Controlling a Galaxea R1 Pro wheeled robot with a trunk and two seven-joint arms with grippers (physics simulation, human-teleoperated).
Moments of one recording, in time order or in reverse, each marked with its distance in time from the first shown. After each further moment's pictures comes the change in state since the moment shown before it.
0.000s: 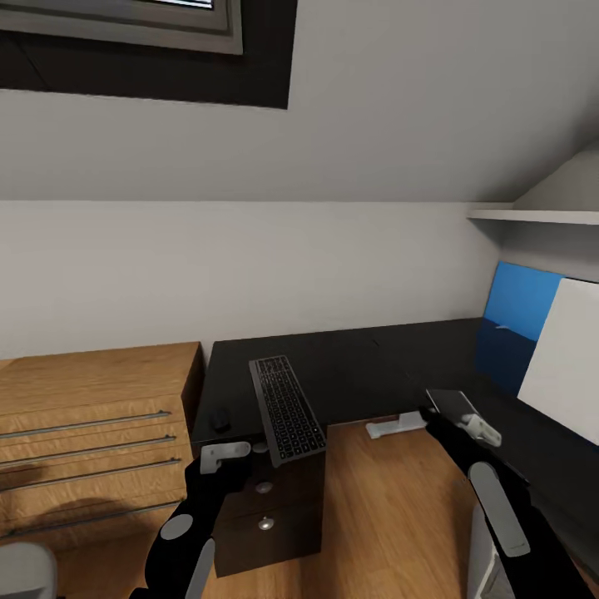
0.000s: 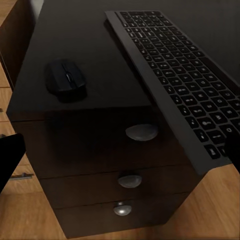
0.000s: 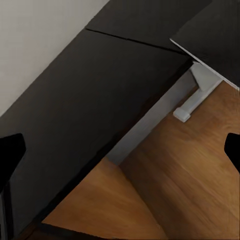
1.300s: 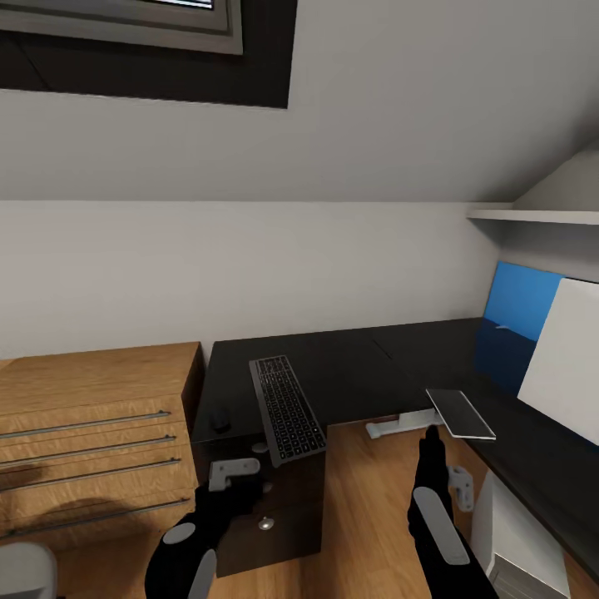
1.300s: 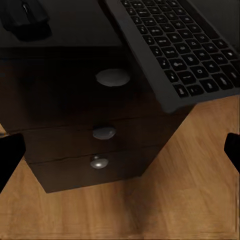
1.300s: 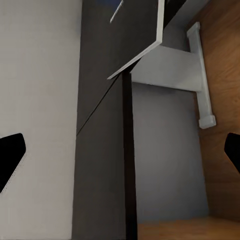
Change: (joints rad) left arm 0.034 -0.001 -0.029 -0.027 0.095 0.157 -0.014; right arm -0.002 0.244 -0.004 0.262 -0.511 -0.838 0.076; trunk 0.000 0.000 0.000
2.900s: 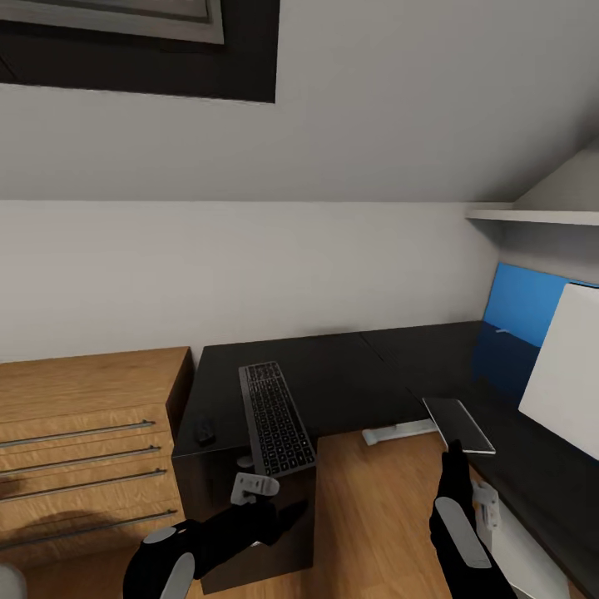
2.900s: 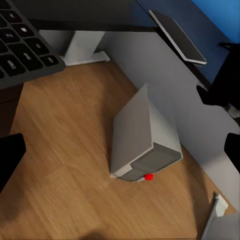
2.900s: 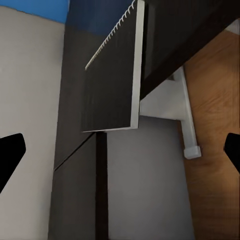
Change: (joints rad) left arm 0.001 0.112 -0.013 -0.001 0.213 0.093 -0.578; right arm -0.012 -0.065 -0.081 0.101 -0.010 0.001 0.033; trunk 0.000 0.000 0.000
